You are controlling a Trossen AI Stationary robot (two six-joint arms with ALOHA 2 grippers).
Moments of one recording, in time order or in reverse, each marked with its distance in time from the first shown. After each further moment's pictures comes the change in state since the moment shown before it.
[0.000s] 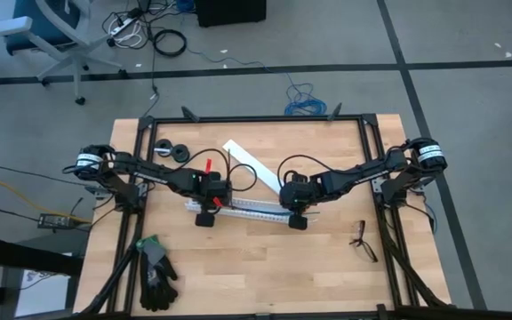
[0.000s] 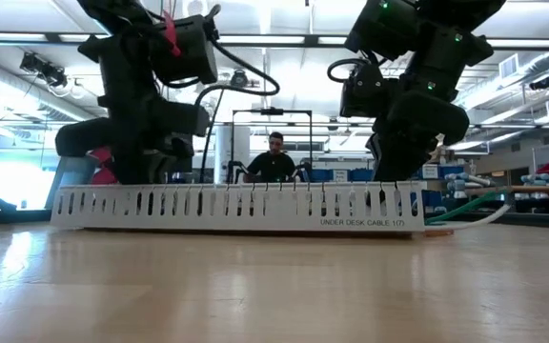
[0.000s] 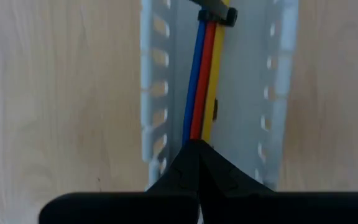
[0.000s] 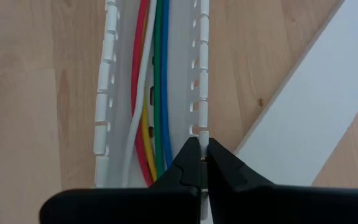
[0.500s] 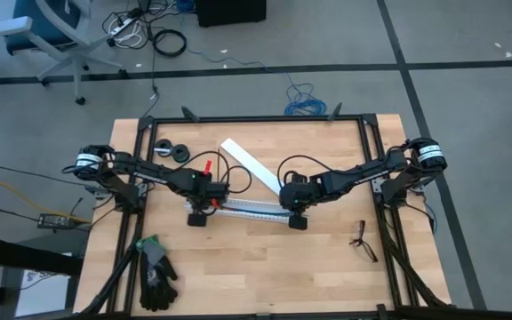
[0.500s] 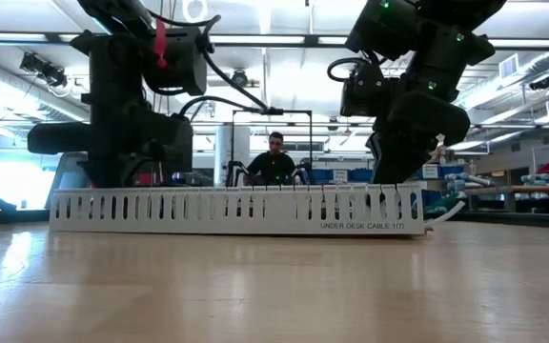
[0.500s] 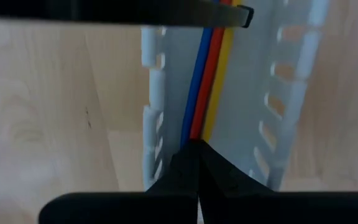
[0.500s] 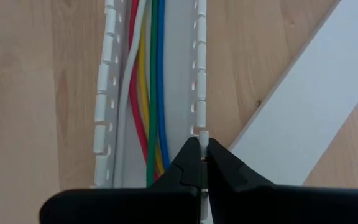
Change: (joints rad) left arm 0.000 -0.002 0.000 -0.173 -0.011 -0.048; right arm 0.000 0.000 0.000 -0.008 0.011 0.000
